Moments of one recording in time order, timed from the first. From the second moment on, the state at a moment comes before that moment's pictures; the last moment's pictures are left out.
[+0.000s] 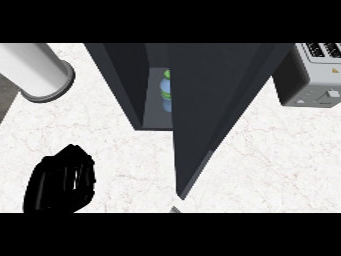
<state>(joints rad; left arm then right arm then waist) 0.09 0.42 -0.41 -1.72 0.62 0.25 -0.48 -0.10 -0.13 0.88 -2.36 0.15 -0.16 0.62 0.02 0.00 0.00</state>
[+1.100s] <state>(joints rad) 0.30 0.57 -0.23 -1.81 0.72 0.03 -0.53 -0.63 -0.04 0.66 -1.92 0.02 -0.41 0.62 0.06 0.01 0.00</state>
